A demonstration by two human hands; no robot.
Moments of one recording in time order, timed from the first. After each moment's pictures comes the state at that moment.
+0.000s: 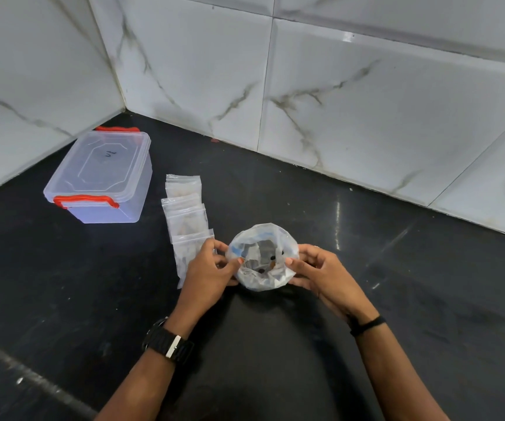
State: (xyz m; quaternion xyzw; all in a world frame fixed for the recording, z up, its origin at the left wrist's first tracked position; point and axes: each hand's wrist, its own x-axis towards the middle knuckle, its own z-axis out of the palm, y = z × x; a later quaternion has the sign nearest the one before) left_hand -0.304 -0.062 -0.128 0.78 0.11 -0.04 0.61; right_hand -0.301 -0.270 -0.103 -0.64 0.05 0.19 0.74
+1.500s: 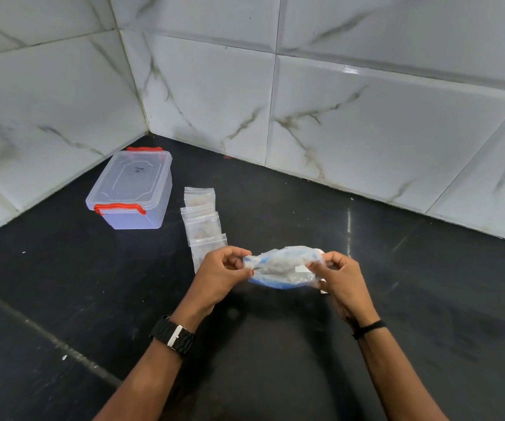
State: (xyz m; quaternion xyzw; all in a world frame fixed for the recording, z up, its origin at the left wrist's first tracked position) left_hand -0.332 -0.056 -0.091 0.78 0.06 -0.07 0.62; right_hand -0.324 -0.276 -0.096 -0.70 0.14 0.03 0.70
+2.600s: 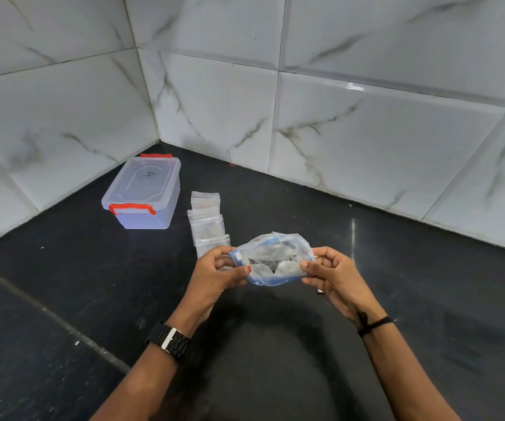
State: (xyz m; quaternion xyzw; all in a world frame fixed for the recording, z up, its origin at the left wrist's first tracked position) left_hand -0.362 -0.054 -0.076 0.66 0.10 -0.05 0.74; right_hand -0.339 -0.282 -0.068 -0.59 0.05 0.14 0.79
